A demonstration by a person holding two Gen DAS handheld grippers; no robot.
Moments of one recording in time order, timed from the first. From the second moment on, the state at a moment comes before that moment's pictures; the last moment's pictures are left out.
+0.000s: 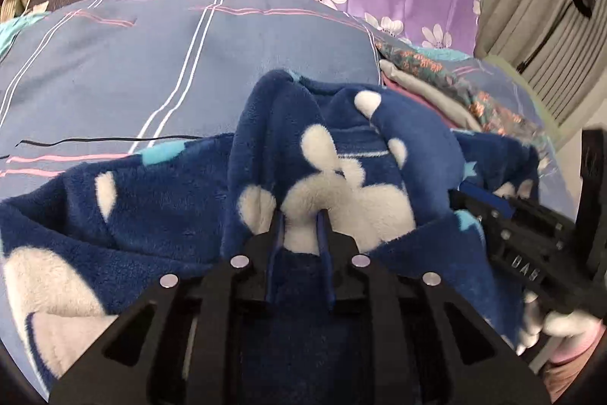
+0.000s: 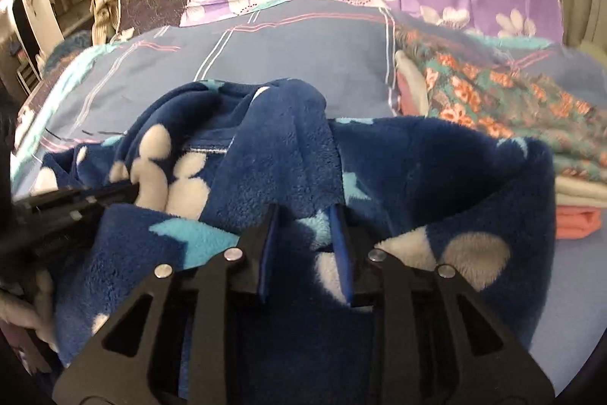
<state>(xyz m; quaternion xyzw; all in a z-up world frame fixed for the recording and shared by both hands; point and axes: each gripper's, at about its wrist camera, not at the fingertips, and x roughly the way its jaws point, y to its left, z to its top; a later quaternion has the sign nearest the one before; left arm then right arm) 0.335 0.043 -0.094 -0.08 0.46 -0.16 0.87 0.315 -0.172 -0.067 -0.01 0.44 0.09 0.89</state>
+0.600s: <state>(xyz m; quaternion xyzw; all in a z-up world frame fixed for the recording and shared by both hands) 0.072 0.141 -0.067 -0.06 0.40 -0.18 0.90 0.022 -0.205 -0.022 0.11 0.47 0.31 0.82</state>
